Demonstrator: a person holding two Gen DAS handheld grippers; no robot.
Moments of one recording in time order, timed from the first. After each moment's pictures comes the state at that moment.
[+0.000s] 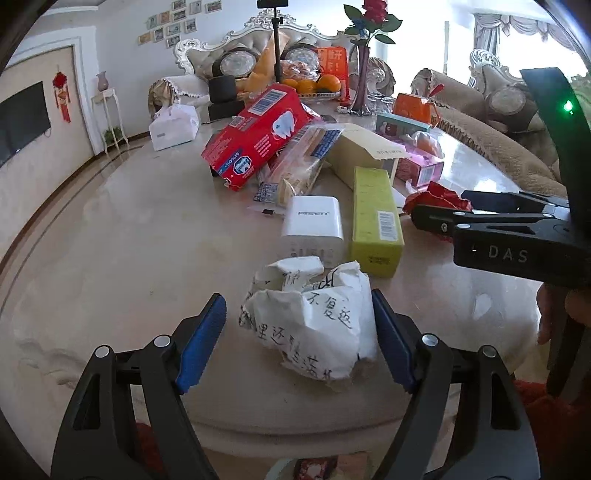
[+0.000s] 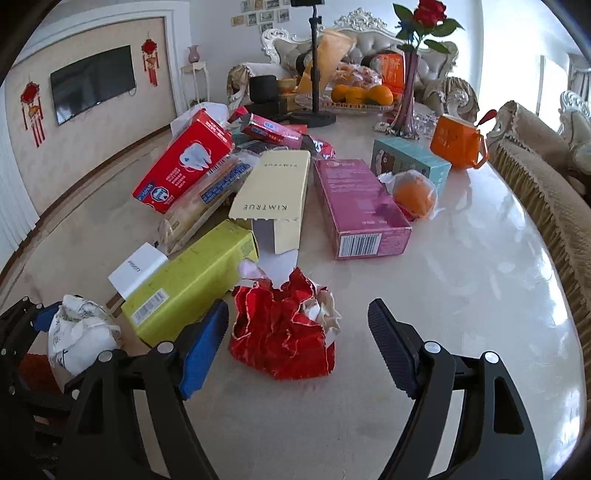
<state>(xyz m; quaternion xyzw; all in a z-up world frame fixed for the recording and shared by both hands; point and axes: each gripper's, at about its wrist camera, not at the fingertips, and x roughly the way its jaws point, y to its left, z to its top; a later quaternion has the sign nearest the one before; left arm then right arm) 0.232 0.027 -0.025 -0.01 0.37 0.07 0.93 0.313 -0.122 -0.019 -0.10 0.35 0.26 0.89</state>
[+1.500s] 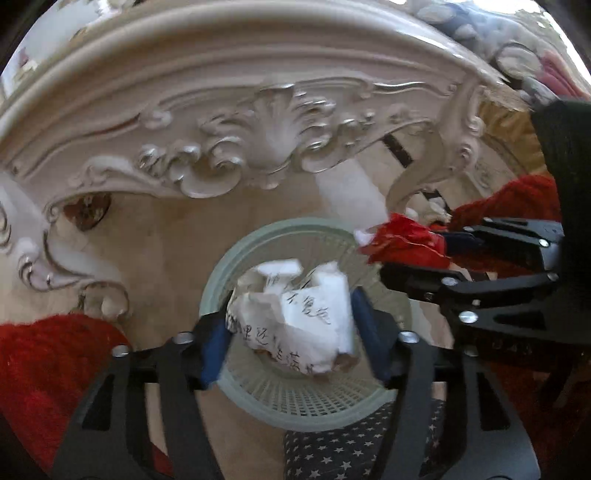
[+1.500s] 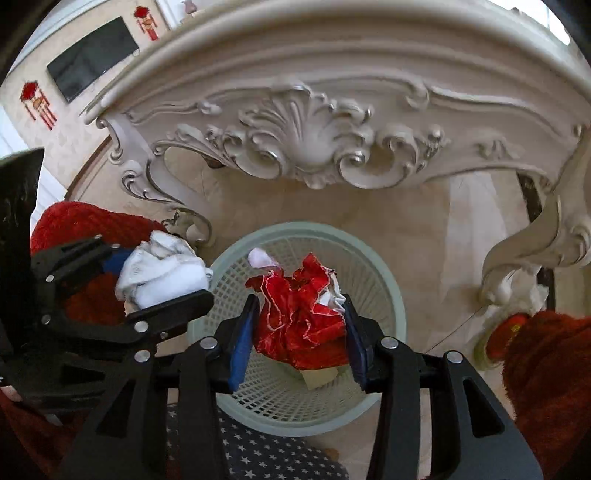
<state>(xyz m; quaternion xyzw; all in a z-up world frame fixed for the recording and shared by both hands) 0.069 -0.007 -0.158 -0.01 0.51 -0.07 0.86 0.105 -0.147 -0.167 -0.05 0.50 0.28 0.82</state>
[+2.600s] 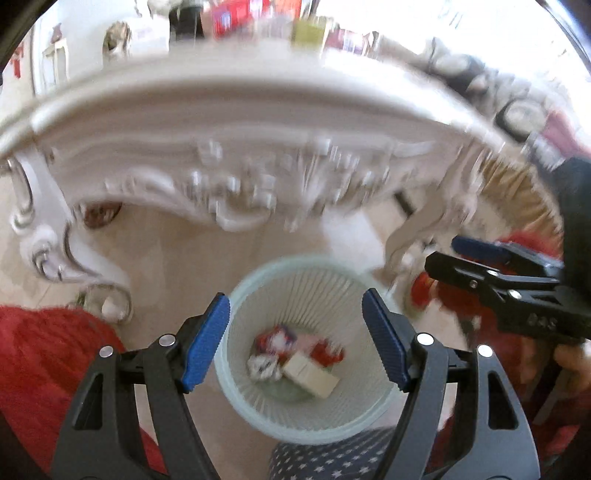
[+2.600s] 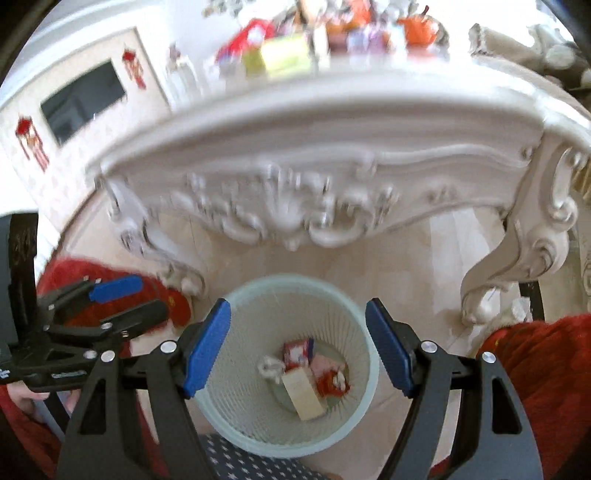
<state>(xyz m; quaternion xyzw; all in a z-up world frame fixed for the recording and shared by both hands) 0.051 0.028 -0.110 -0.08 0.43 -0.07 0.90 0.096 -0.181 -0.112 0.01 0.41 0.25 0.88</state>
